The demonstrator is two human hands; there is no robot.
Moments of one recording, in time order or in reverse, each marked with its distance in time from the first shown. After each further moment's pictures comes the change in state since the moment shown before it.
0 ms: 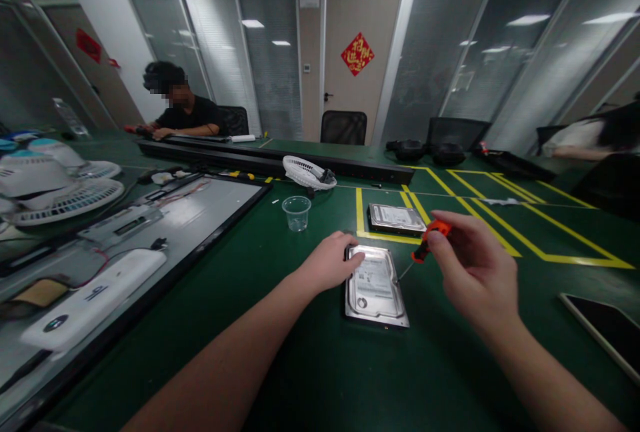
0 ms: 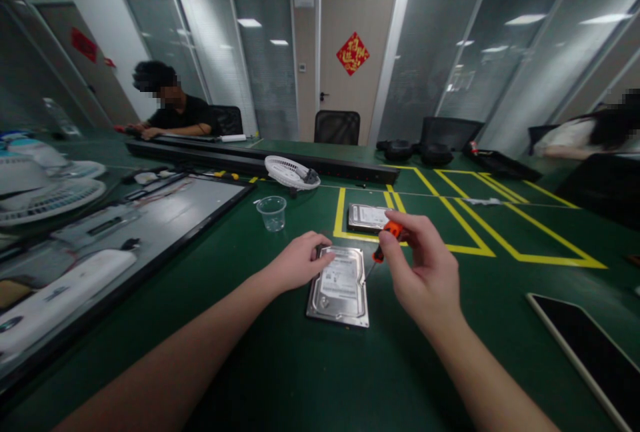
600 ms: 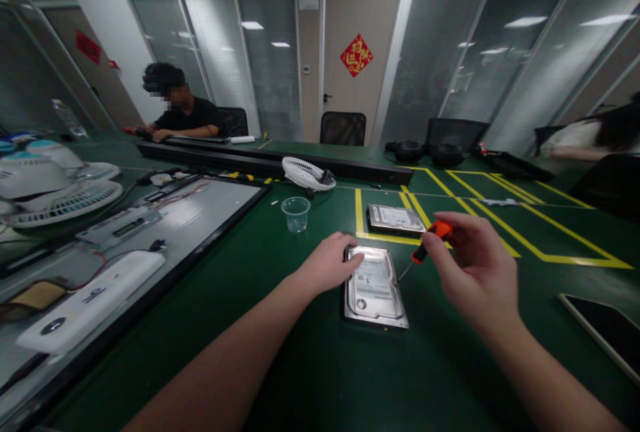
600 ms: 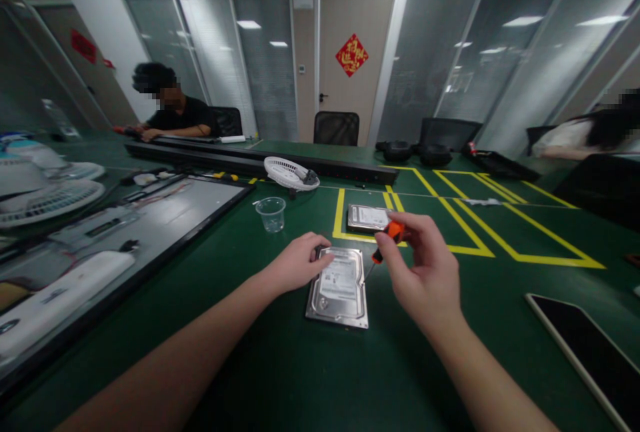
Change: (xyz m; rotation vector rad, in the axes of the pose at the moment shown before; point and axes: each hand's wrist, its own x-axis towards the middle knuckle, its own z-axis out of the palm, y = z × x) left_hand 0.001 -0.001 0.002 0.008 0.007 0.002; right_hand 0.000 0.003 0.001 0.018 0.031 -0.003
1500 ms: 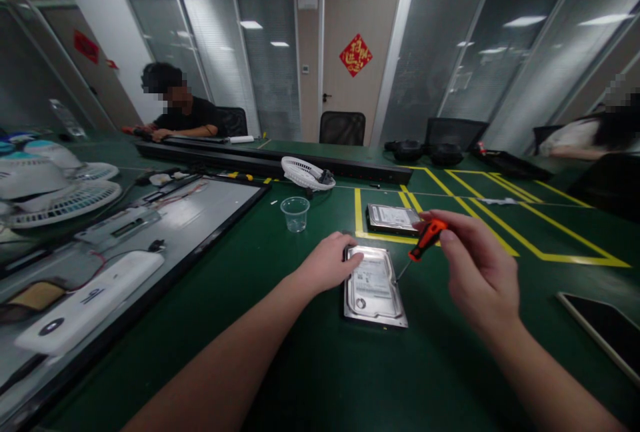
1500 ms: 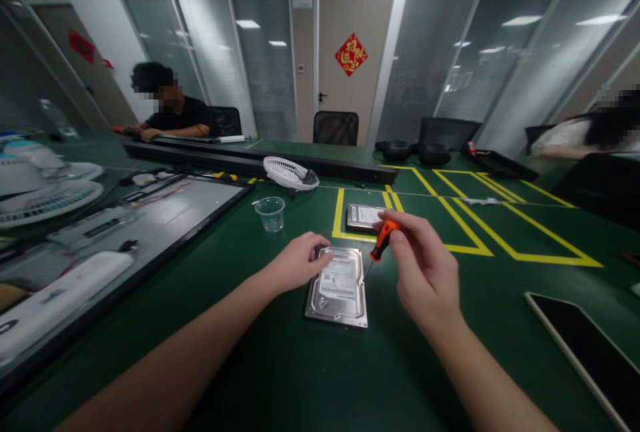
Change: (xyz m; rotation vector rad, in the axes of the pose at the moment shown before) left_hand 0.000 -0.003 0.002 -0.011 0.003 0.008; right_hand -0.002 -0.005 -0.003 0.092 -0.064 0.033
